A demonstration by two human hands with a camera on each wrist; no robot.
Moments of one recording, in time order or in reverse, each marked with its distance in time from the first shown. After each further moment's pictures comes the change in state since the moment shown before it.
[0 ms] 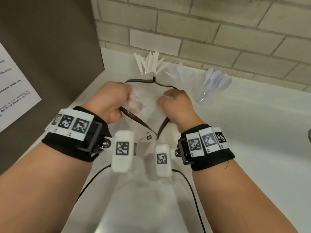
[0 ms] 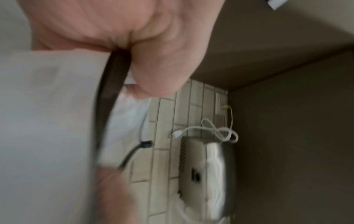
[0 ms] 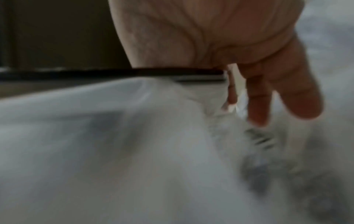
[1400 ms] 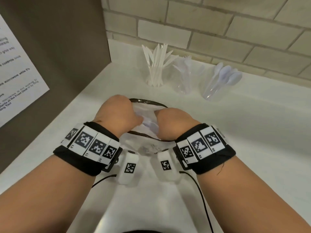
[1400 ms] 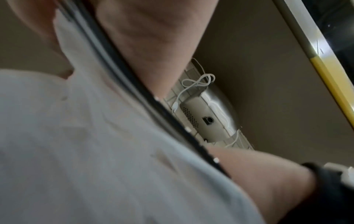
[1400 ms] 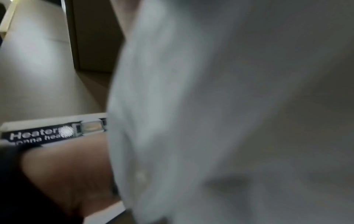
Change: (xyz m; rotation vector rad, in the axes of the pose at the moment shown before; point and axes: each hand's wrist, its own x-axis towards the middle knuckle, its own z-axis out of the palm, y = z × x) left_hand 0.001 -0.054 -0.019 1.444 0.161 0.333; right_hand -0.015 0.011 0.027 -1.046 -0.488 -0.255
